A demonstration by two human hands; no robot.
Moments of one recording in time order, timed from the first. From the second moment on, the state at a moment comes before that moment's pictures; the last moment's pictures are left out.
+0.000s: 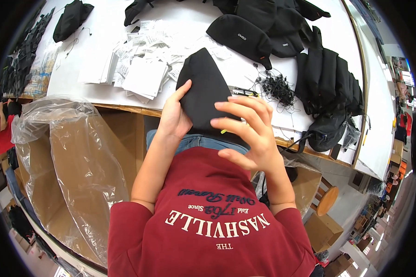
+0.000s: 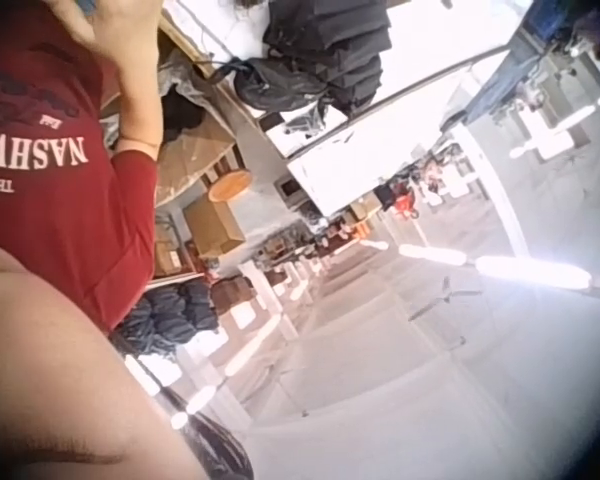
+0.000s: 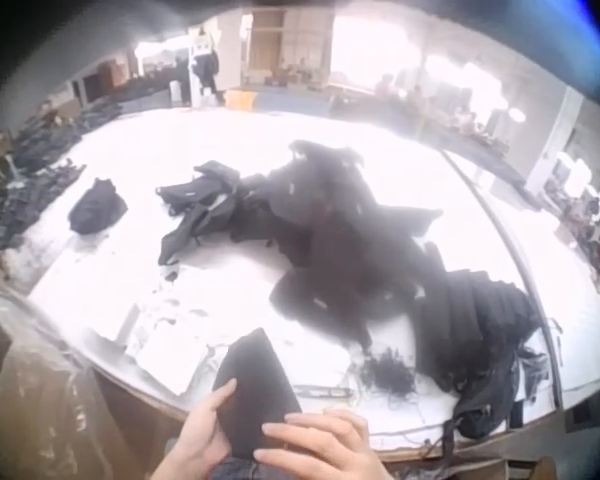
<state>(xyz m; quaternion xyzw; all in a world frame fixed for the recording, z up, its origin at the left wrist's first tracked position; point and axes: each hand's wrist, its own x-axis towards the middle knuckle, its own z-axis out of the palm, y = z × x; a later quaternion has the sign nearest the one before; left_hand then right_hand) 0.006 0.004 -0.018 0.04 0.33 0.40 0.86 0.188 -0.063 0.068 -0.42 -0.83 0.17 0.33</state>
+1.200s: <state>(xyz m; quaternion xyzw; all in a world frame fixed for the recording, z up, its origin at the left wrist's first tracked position) -0.019 -0.008 0.046 0.86 0.32 0.32 0.26 0.247 -0.066 0.067 -0.54 -0.69 0.32 0.36</state>
